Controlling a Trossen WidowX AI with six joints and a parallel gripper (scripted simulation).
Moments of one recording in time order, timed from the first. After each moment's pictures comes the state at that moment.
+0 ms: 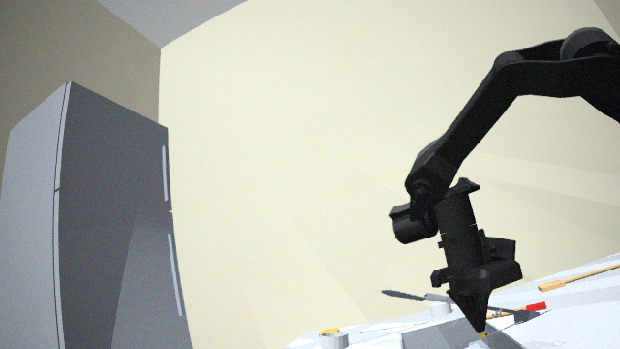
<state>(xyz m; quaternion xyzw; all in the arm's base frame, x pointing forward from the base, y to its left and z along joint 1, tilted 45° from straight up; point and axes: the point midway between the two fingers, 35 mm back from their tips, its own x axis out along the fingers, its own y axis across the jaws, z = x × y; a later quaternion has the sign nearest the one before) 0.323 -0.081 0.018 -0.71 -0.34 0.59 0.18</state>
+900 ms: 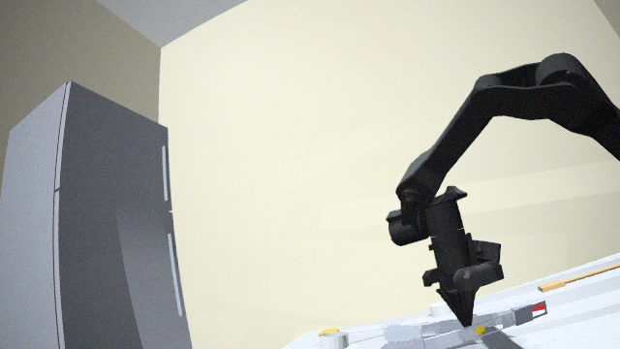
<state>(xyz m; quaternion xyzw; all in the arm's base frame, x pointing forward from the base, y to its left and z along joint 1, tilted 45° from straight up) 0.336 -0.112 -0.011 -0.71 -0.34 0.59 0.18</state>
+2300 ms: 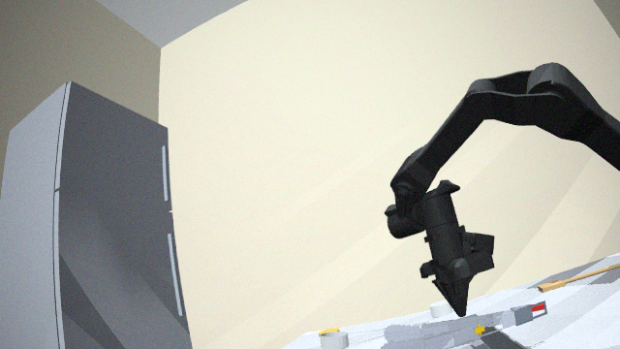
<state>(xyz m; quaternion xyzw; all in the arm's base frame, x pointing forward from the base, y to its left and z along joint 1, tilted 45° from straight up) 0.339 -0.135 -0.010 -0.71 -0.34 0.59 0.19</state>
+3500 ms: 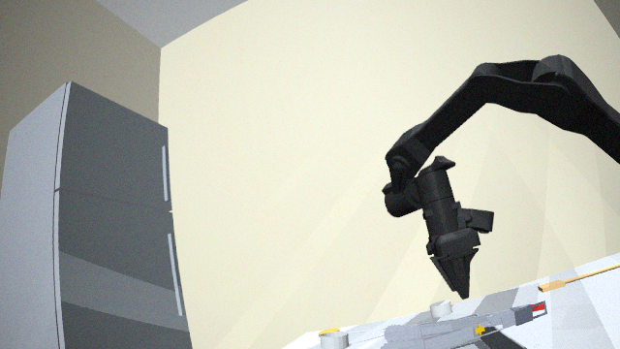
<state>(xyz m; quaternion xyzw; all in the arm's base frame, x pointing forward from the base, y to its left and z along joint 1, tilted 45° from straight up) 0.333 -0.156 0.021 -0.68 -0.26 0.63 0.26</state>
